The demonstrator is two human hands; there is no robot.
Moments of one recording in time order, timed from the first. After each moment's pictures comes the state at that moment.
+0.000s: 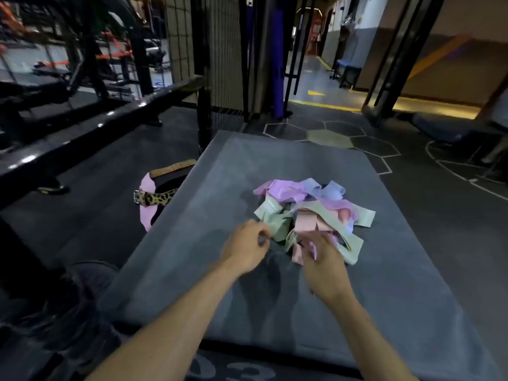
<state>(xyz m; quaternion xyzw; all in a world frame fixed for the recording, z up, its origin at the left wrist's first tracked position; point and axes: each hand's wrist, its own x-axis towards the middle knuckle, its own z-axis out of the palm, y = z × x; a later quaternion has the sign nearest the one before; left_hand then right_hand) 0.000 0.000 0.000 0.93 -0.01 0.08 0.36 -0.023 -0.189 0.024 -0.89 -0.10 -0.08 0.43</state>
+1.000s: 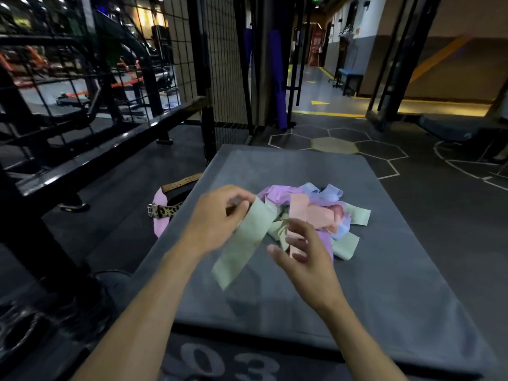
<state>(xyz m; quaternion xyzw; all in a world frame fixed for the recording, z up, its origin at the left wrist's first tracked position) -0.073 0.028 0.122 0.88 -0.09 0.23 0.41 -0.082 -0.181 0.059 -0.77 -0.13 -0.03 0.62</state>
